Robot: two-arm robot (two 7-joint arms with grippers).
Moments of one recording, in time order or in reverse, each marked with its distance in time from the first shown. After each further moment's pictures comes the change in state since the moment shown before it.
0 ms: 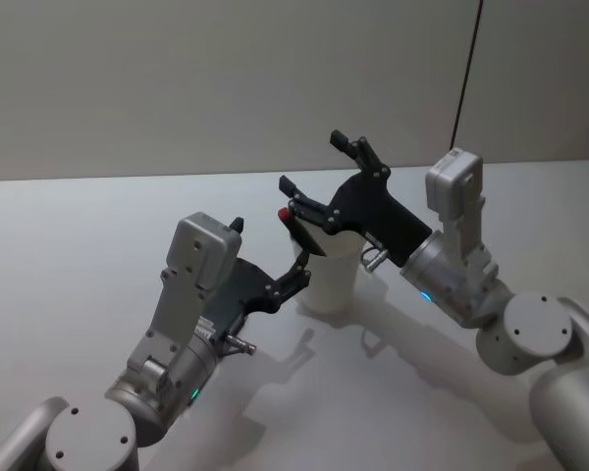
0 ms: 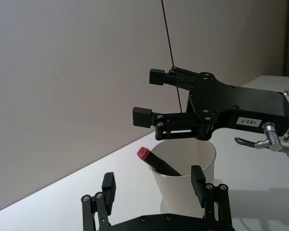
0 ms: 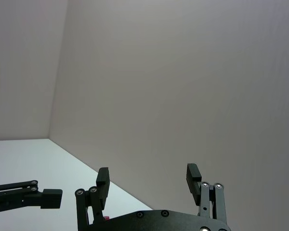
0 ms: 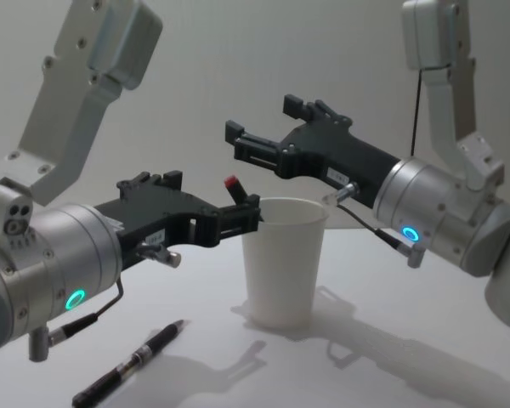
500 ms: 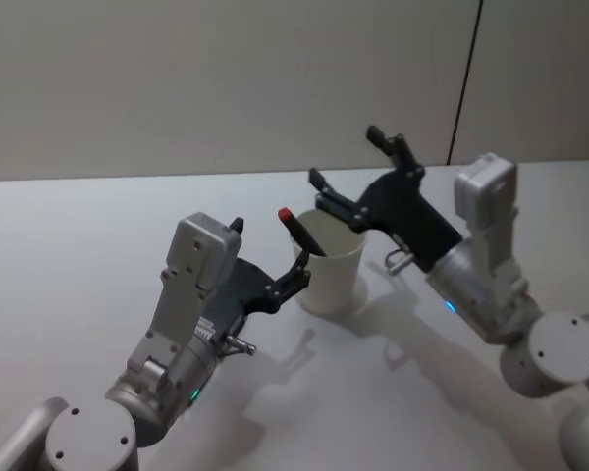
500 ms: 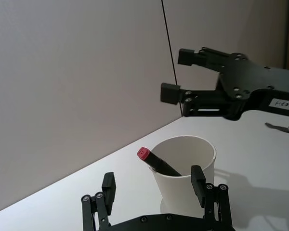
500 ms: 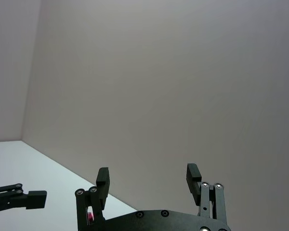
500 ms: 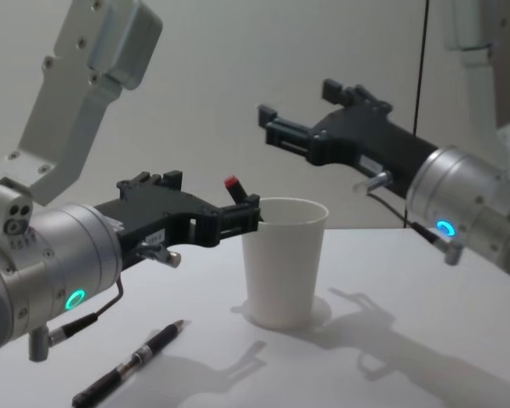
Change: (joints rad) left arm 0.000 0.000 0.000 0.000 0.000 0.000 0.000; right arm -0.138 0.060 0.004 -0.248 -0.051 0.089 -0.156
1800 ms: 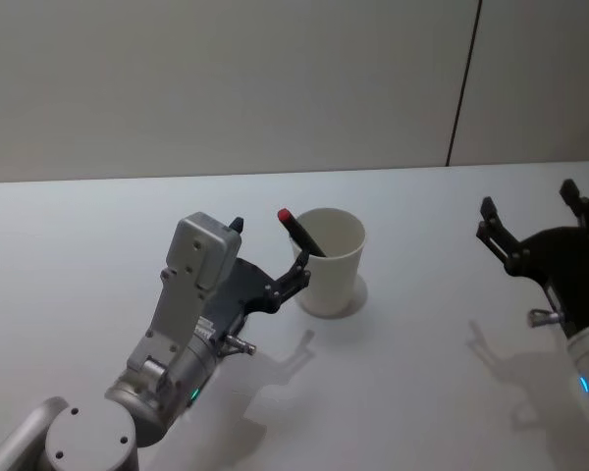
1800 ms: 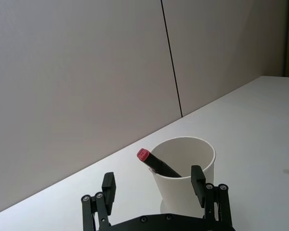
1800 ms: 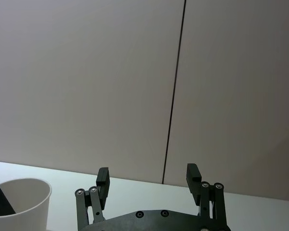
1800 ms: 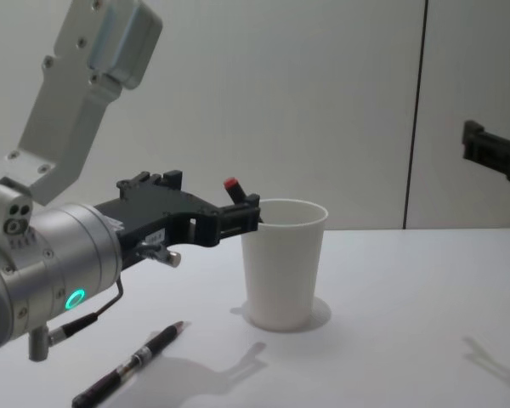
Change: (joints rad) left arm 0.000 0.000 0.000 0.000 0.000 0.000 0.000; right arm -0.438 0.217 0.074 -0.587 0.029 0.328 -0.512
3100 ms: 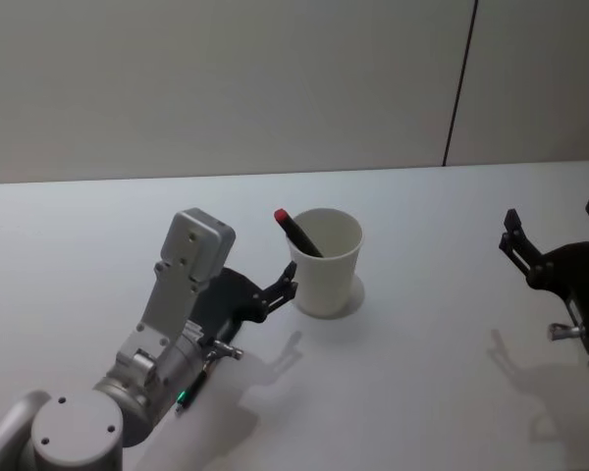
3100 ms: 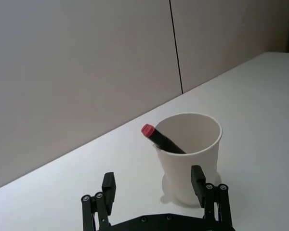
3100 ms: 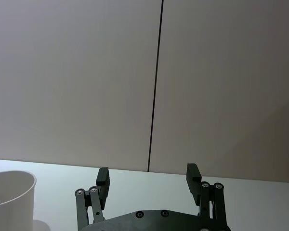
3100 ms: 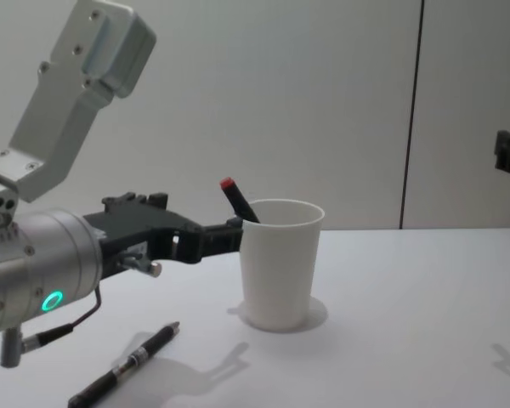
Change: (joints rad) left arm 0.007 0.022 -0.023 -0.033 -0.025 0.134 -0.017; right arm -0.060 0.025 0.015 -0.062 0.026 0.037 -0.059
